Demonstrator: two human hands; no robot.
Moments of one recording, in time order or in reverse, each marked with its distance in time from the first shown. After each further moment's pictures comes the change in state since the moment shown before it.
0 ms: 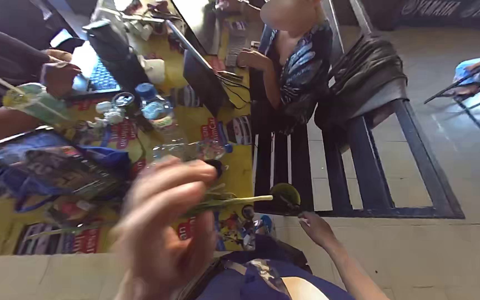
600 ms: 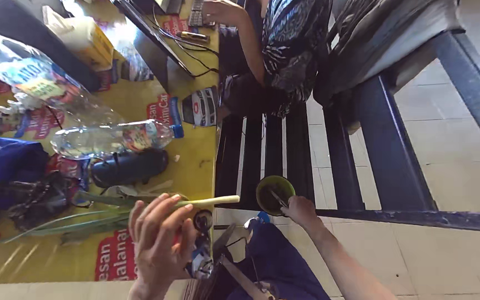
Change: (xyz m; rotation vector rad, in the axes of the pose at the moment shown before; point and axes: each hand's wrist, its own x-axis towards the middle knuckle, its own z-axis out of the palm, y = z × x) left_hand -0.170 -0.067 0.146 0.525 -0.131 -0.097; right_hand 0.113 0.025 0.027 -0.201 -0.065 0.152
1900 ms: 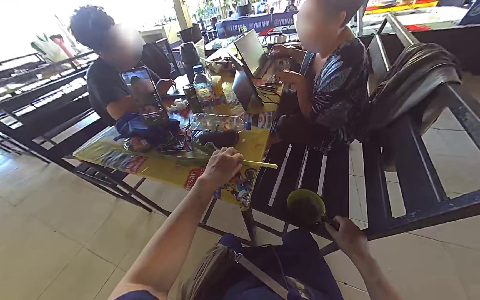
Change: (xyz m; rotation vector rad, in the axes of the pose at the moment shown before) left_hand 0.043 0.001 -0.026 0.273 -0.516 -0.093; right_hand -0.042 0.078 0.039 0.157 0.522 -0.308
